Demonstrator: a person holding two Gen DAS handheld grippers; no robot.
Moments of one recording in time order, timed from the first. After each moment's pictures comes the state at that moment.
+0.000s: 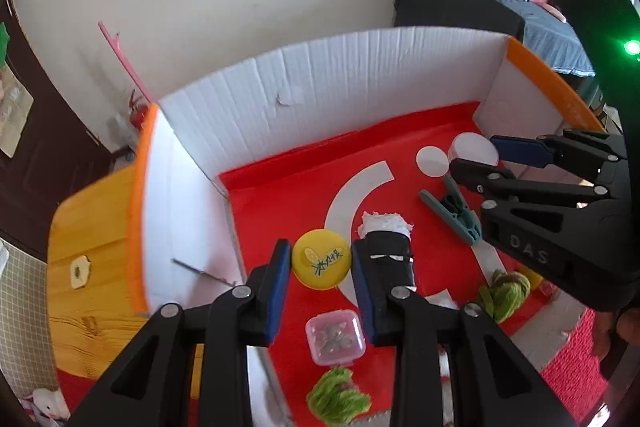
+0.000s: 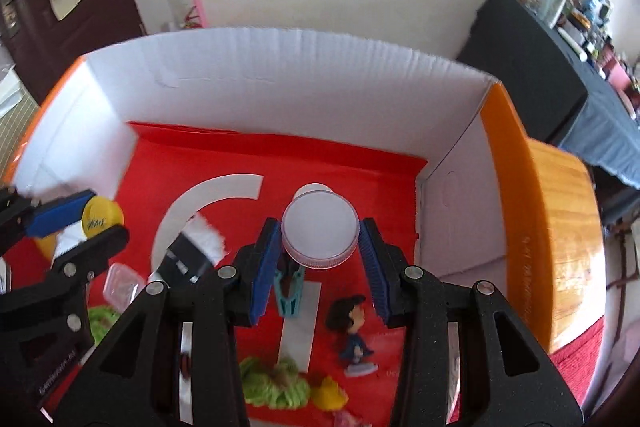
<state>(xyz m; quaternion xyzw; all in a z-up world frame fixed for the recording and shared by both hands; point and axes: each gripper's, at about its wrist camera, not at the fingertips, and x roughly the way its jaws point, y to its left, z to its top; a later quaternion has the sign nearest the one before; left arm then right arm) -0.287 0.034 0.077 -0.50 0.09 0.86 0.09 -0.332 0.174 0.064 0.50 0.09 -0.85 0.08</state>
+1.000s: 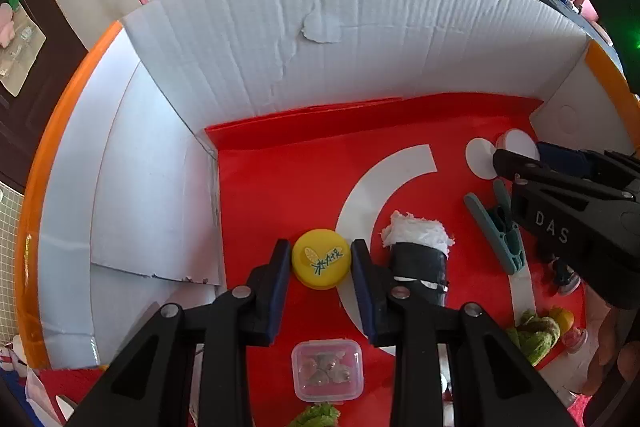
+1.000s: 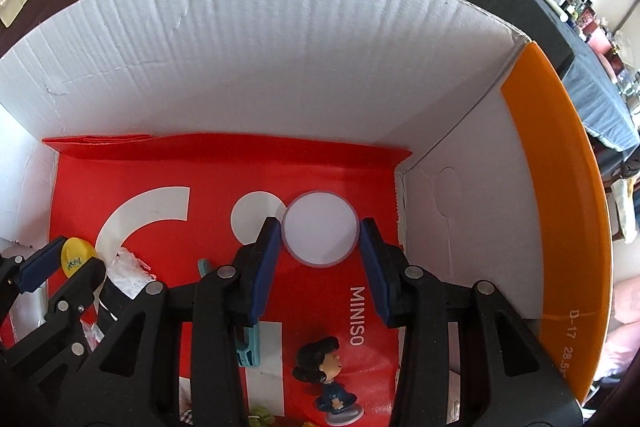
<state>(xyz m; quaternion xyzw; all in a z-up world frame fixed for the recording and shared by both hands) -0.294 0.028 0.042 -0.56 0.04 0.83 0.03 -0.363 0.169 0.040 0.55 0.09 -0.83 0.01</state>
